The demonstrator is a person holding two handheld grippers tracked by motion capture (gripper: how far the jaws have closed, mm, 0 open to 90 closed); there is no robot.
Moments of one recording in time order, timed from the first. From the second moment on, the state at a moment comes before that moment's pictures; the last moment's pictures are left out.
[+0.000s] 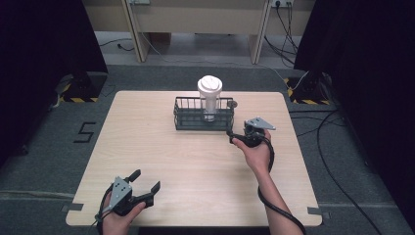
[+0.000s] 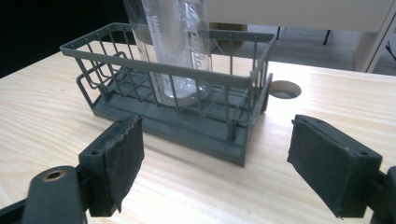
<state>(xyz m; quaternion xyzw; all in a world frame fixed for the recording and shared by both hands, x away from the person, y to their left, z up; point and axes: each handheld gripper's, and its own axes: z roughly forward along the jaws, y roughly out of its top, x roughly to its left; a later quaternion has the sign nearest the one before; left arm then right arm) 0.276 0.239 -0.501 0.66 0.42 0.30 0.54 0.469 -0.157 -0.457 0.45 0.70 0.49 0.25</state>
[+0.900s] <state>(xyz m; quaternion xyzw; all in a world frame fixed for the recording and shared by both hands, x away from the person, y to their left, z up) 0.276 0.239 -0.501 0.66 0.42 0.30 0.54 0.419 -0.208 -0.484 0.46 0.71 0.47 0.26</state>
